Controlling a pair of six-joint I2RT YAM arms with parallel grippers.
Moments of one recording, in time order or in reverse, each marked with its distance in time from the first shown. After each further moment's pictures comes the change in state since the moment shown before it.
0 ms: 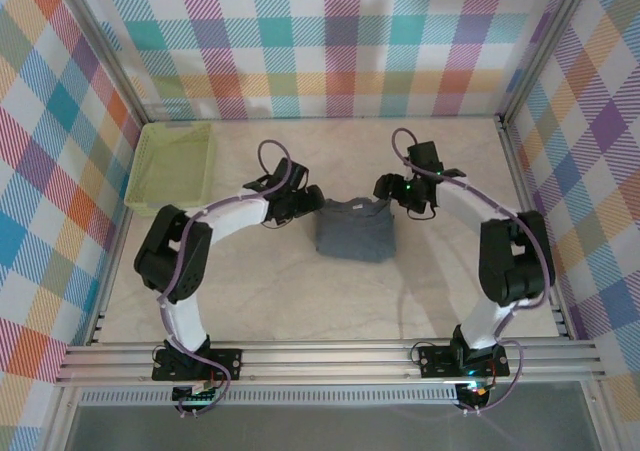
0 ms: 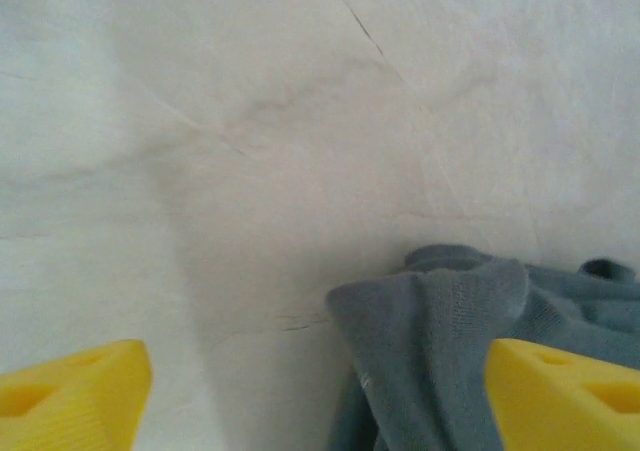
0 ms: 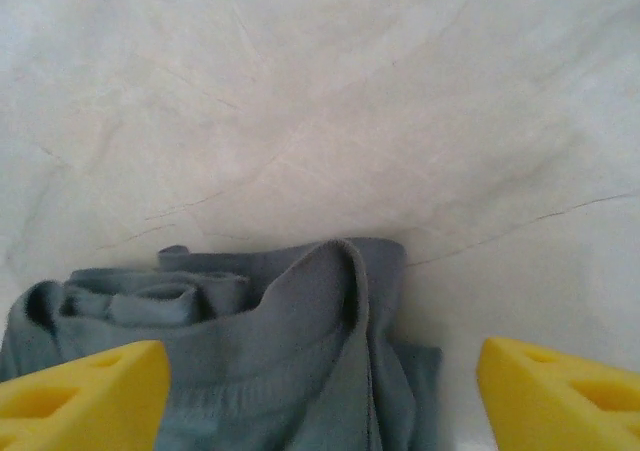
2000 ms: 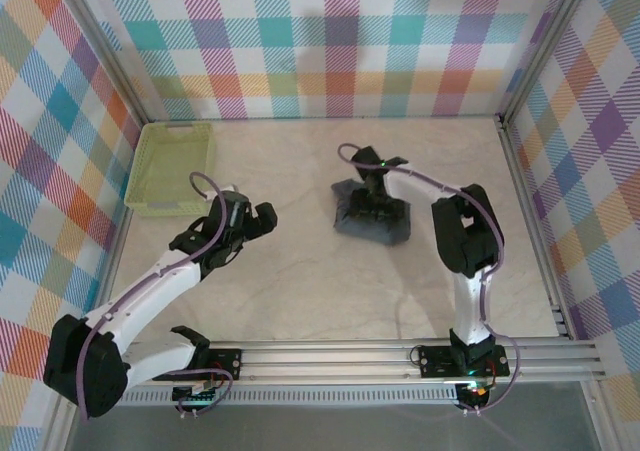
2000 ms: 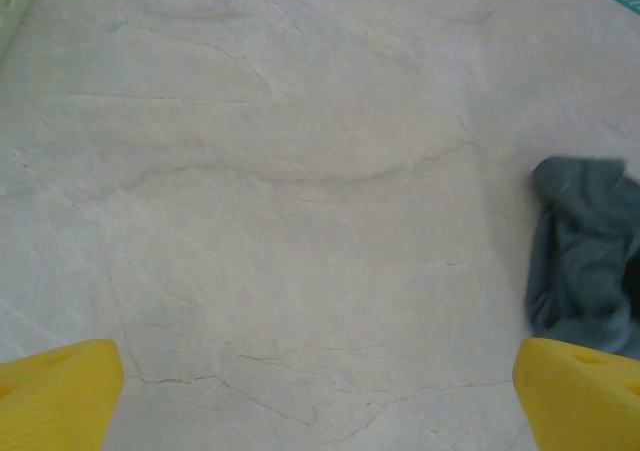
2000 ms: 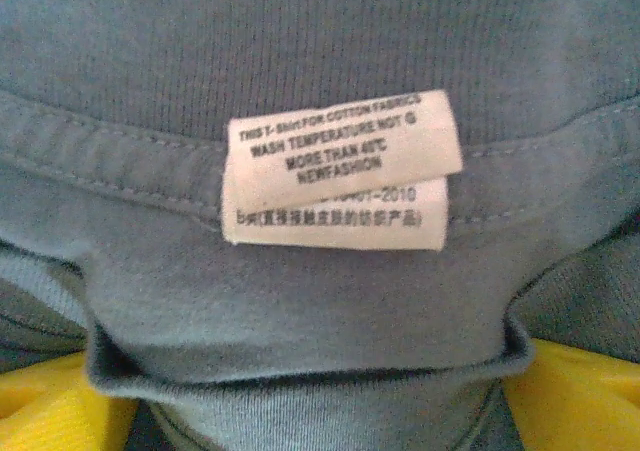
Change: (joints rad) left arm 0.063 -0.716 -0.484 -0.024 -0.212 0.114; right arm 0.189 0.380 0.363 -0.332 0.335 -0.020
